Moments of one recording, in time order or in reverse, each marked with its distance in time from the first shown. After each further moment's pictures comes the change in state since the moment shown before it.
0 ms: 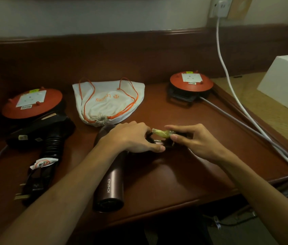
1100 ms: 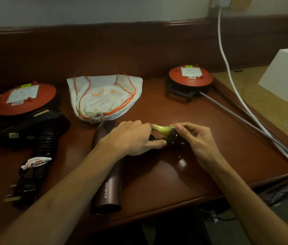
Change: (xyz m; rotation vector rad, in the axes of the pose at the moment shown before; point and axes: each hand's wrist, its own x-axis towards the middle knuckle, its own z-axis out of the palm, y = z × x) left_hand 0.004 0.007 0.014 0.174 0.139 0.071; right_hand -0.007 0.016 0.026 0.442 0.315 0.062
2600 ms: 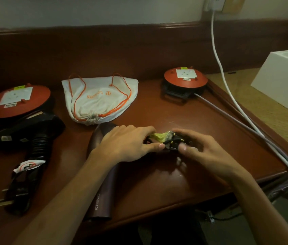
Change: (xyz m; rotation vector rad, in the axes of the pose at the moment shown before) left_hand -0.012 0.002 0.002 -0.121 0.005 0.053; right_hand -0.030 -0.030 -0.031 -0.257 -0.321 0.124
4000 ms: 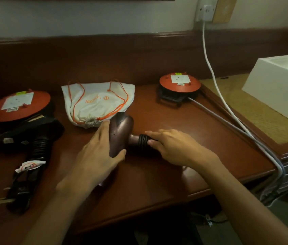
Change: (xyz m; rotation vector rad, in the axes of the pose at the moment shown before) left_hand -0.067 -0.019 0.024 -0.313 0.342 -0.392; right_hand 0.037 -0.047 0.036 -0.974 -0.087 0.026
